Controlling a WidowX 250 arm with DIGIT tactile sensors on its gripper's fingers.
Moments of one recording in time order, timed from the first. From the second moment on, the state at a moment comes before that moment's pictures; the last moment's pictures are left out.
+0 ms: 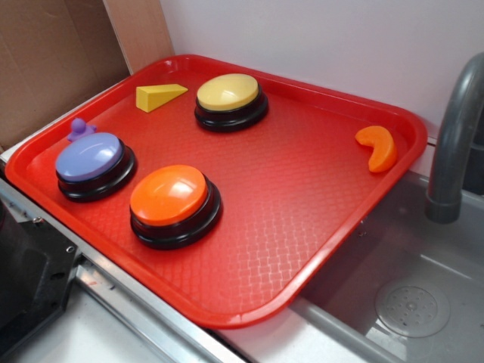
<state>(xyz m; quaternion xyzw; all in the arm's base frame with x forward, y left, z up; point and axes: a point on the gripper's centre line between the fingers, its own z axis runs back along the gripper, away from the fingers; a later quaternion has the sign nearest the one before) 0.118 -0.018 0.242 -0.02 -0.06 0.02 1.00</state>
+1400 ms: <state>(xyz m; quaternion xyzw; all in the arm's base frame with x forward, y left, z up) 0.175 0.107 0.136 0.00 -0.11 0.48 0.87</state>
